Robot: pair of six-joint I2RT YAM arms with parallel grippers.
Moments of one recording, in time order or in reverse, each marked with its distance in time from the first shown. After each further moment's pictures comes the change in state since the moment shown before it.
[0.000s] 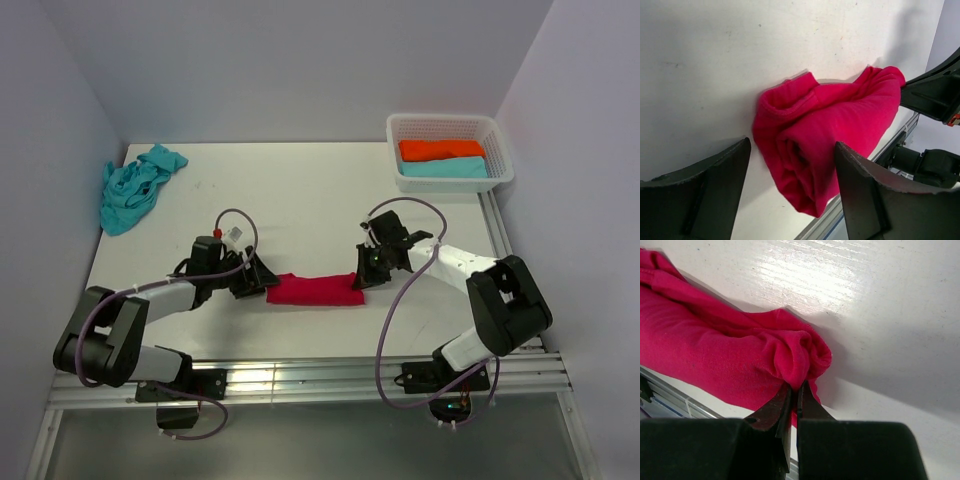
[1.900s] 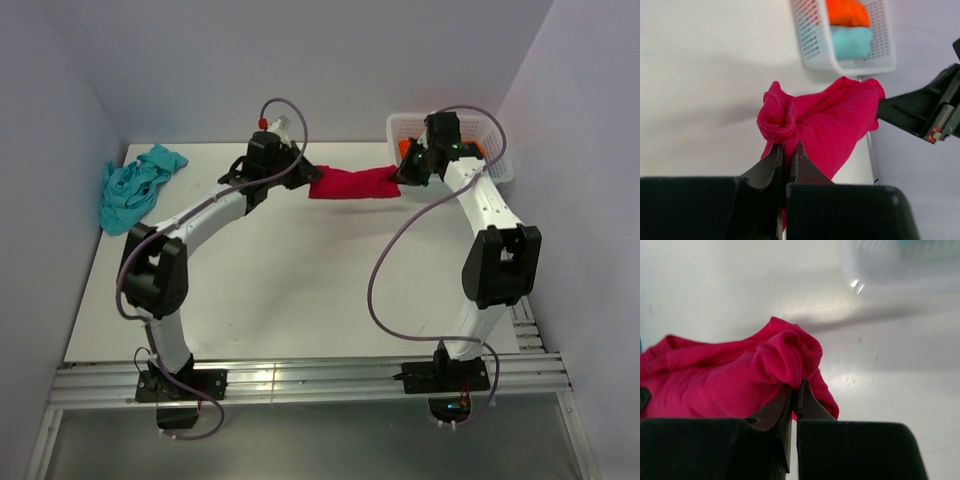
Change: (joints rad) left arm -0.192 0.430 1.023 -0.238 -0.317 -0.048; right arm -0.364 0.251 0.785 -0.261 0.056 0.045
